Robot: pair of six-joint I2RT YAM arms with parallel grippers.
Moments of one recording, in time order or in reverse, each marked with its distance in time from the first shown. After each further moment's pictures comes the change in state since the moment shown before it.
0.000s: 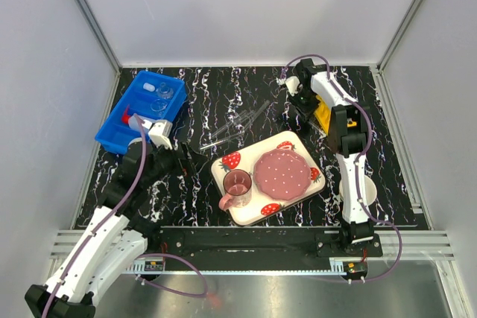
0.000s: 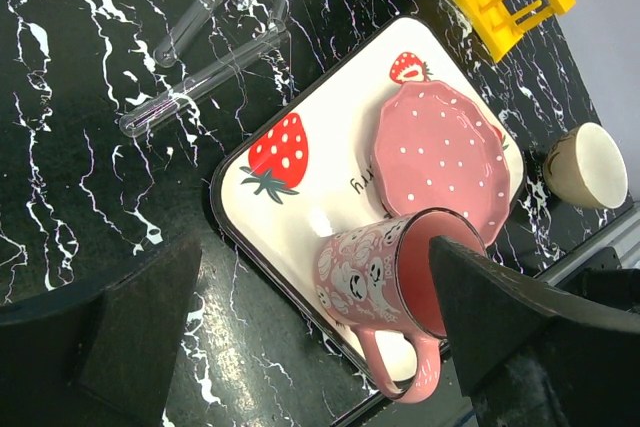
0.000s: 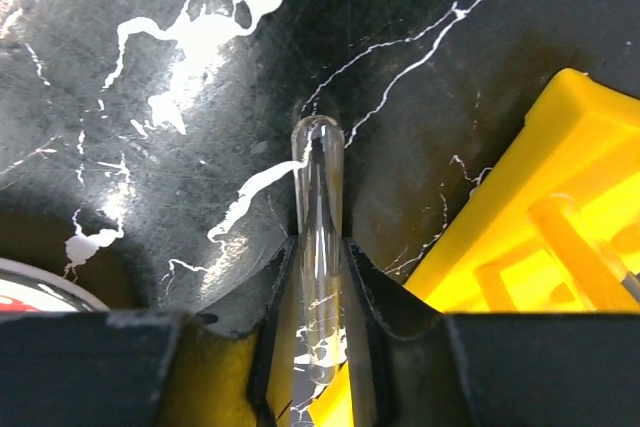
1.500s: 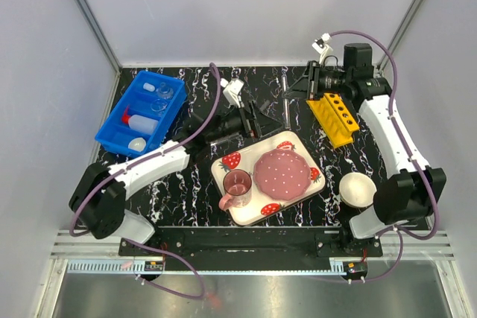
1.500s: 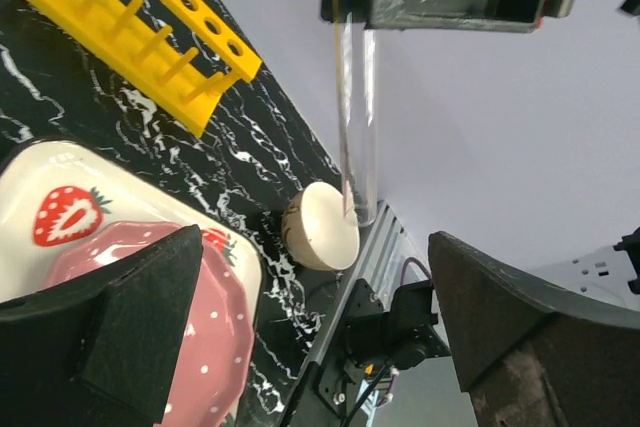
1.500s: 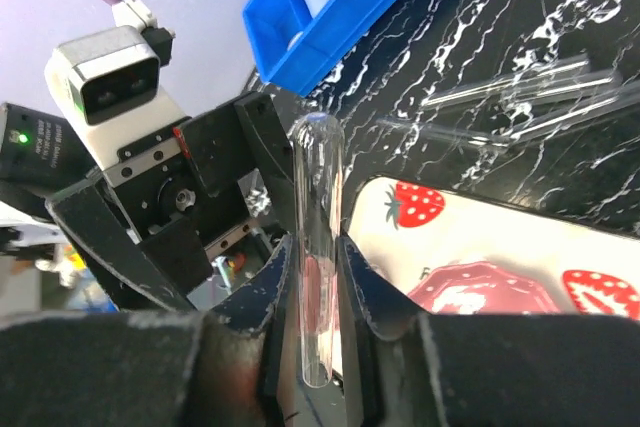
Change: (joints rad) left arm -0.324 0.843 0.367 0.798 0.179 -0.382; right arm -0.048 -0.898 -0.565 0.451 -0.923 0.773
